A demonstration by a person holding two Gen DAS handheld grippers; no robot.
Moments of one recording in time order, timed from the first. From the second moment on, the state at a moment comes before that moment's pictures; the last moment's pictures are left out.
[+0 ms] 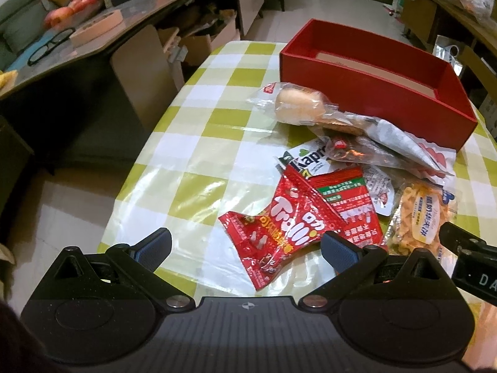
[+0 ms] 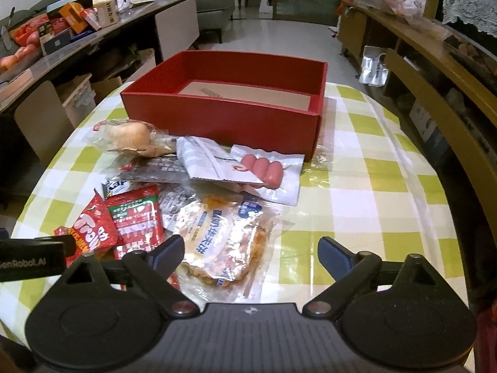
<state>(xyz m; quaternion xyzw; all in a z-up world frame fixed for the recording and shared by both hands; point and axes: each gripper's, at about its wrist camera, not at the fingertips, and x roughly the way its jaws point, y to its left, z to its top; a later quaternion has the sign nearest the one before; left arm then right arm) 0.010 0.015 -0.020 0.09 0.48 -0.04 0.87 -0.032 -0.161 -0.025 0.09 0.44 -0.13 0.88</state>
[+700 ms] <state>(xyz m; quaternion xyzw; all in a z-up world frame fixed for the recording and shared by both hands) 0.020 0.019 -0.028 0.12 0.49 -0.09 0.86 -0.018 -0.140 -0.032 0.09 0.47 -0.05 0.88</state>
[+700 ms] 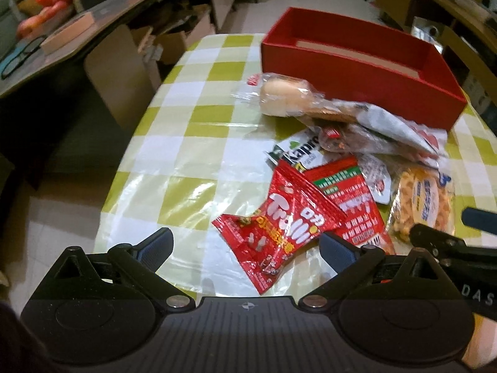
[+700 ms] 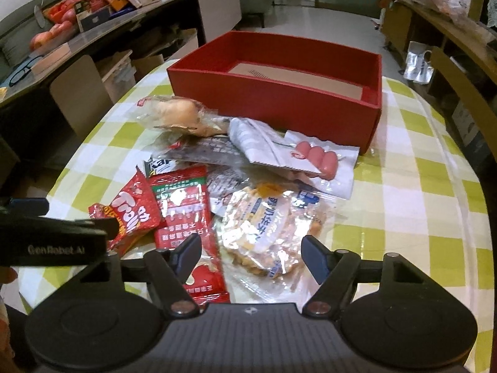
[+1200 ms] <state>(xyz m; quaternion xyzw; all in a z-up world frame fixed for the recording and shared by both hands) 0.032 0.004 -0.059 0.19 0.50 -0.20 0.82 -0.017 -0.146 -0.039 0.10 0.49 -0.03 0.87</state>
